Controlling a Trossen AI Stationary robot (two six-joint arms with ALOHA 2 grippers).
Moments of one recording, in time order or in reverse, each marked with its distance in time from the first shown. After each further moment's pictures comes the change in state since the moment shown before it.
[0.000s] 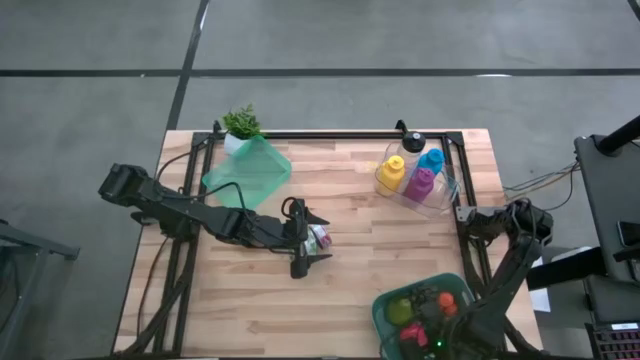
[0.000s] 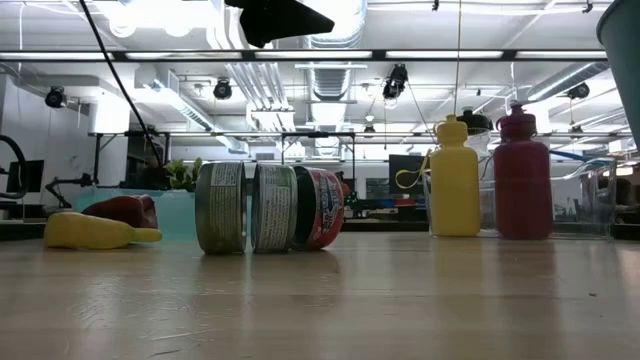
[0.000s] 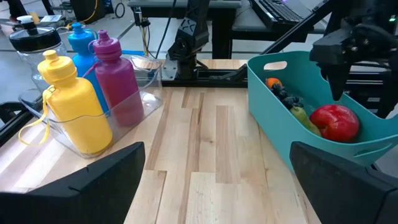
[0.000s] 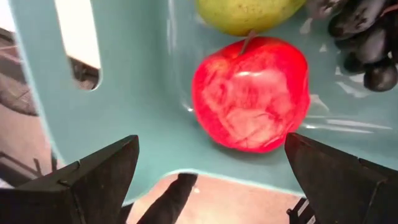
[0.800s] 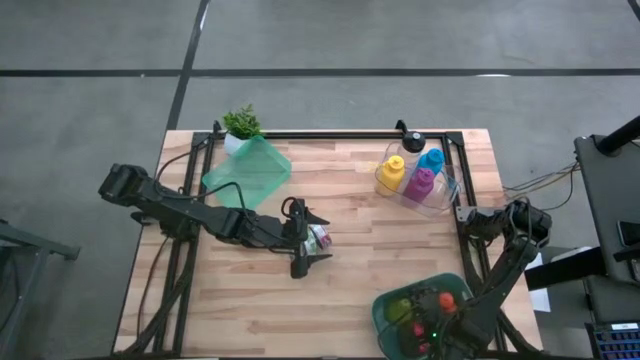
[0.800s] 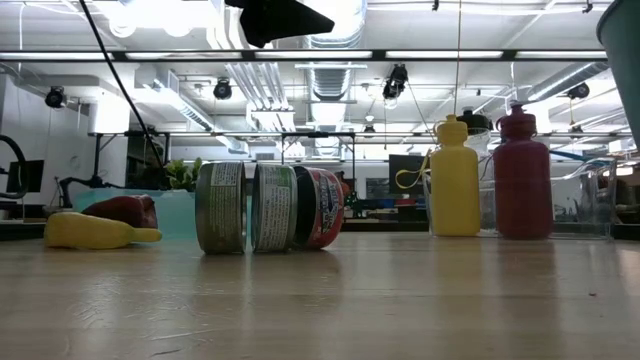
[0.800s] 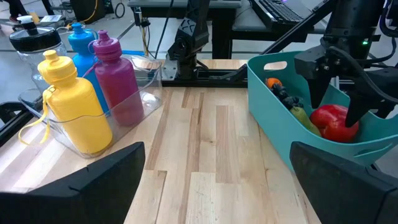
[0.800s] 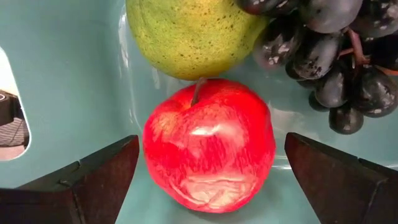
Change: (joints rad) left arm 0.000 0.000 0.000 0.000 0.000 0.000; right arm -0.015 0.009 -0.104 0.010 -0.016 0.044
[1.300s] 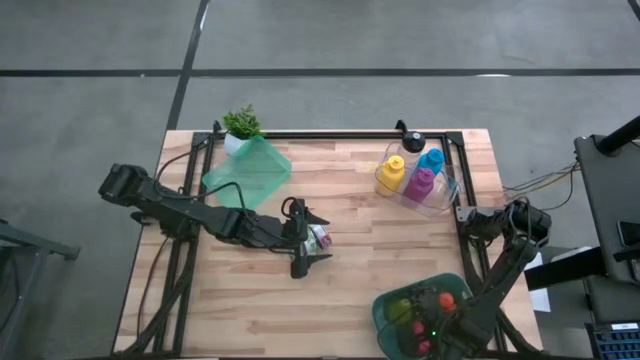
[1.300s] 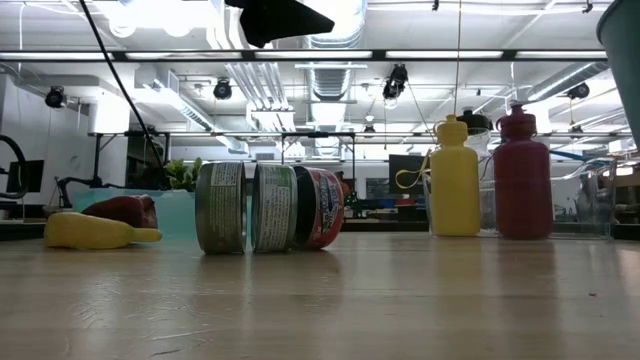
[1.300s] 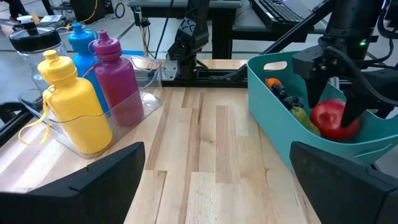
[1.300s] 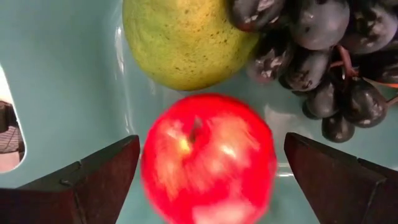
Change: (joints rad) left arm 0.000 0.000 0.000 0.000 0.000 0.000; right arm -0.006 0.000 0.000 -0.022 0.000 0.000
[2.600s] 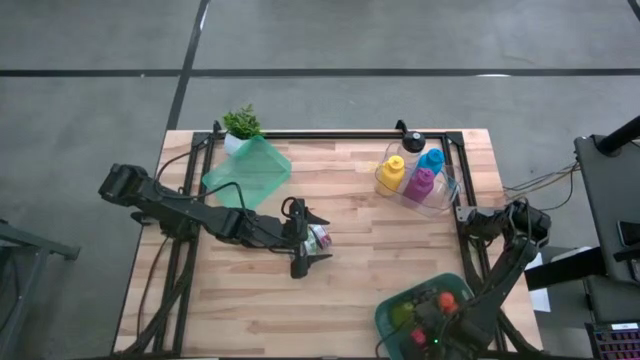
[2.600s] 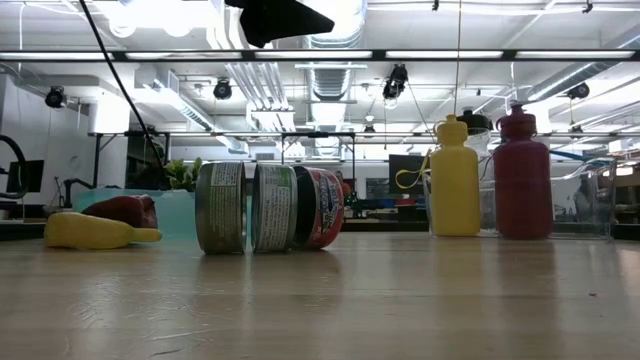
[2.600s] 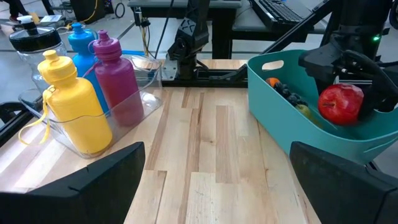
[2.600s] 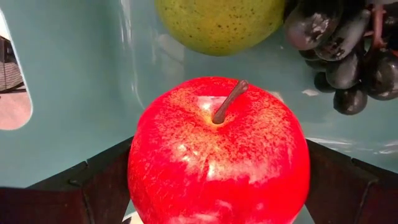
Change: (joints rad) left arm 0.000 0.000 0.000 0.000 0.000 0.000; right arm -0.004 0.005 0.042 0.024 -0.130 -0.164
